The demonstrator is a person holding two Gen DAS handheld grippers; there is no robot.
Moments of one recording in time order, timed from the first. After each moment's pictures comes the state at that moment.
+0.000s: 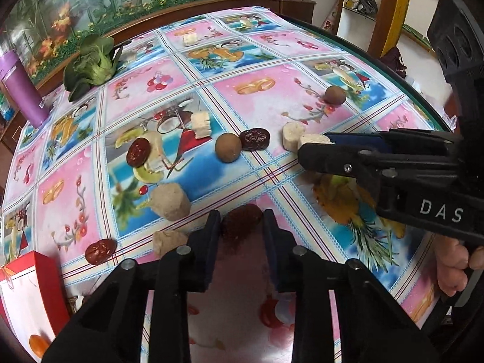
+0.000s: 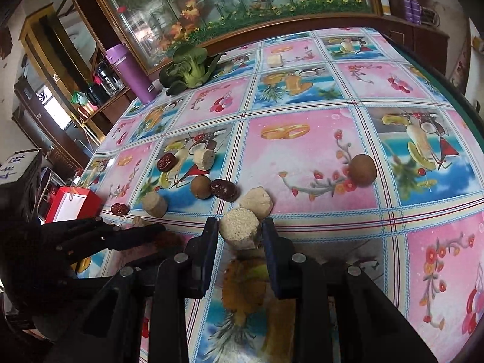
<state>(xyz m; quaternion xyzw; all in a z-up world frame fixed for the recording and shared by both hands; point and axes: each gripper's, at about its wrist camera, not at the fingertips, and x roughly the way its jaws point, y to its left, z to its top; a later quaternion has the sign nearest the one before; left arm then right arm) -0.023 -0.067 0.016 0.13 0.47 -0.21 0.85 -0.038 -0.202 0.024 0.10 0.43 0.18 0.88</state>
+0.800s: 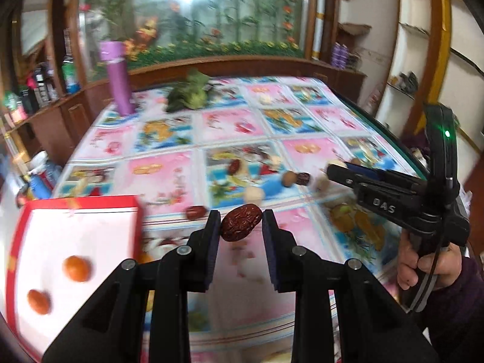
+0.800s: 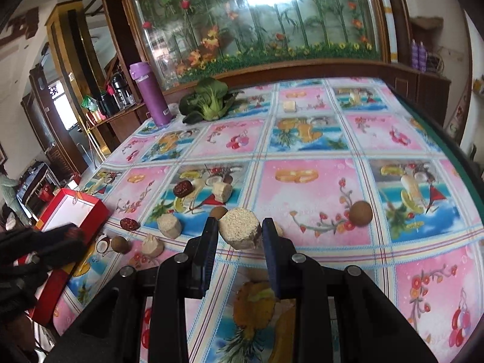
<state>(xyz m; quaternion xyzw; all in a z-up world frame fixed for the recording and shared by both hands) -0.111 0.015 0.090 0.02 0.36 -0.08 0.93 -0.058 -0.182 0.048 0.05 0.32 0.18 0.93</state>
